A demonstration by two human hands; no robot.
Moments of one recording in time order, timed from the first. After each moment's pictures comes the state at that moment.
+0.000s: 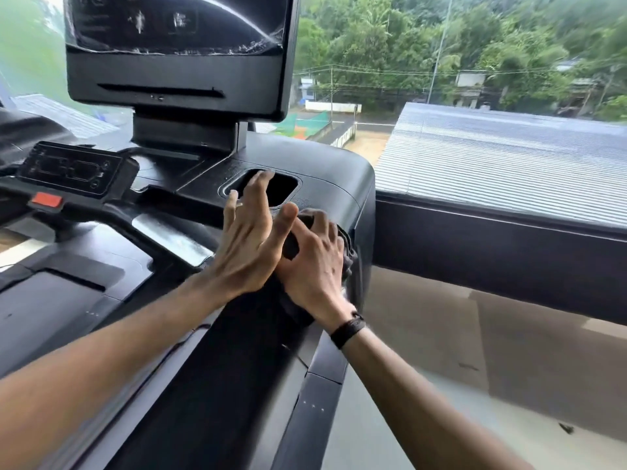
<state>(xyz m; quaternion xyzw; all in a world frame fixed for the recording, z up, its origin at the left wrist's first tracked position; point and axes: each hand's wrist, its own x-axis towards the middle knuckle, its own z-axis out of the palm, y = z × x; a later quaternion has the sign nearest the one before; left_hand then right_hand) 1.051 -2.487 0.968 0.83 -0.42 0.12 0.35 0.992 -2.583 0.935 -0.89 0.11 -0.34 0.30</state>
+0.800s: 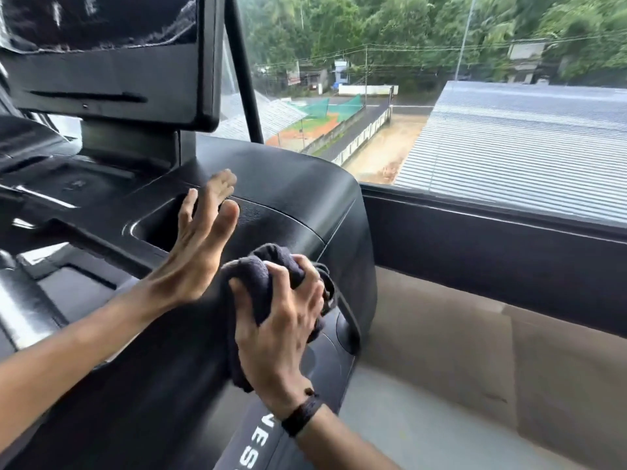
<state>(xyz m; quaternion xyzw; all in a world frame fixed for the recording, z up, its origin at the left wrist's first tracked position) 1.116 -2.592 0.973 0.83 -0.36 0.08 0.42 1.029 -2.659 0.880 -0.76 0.14 -0.45 0.45</state>
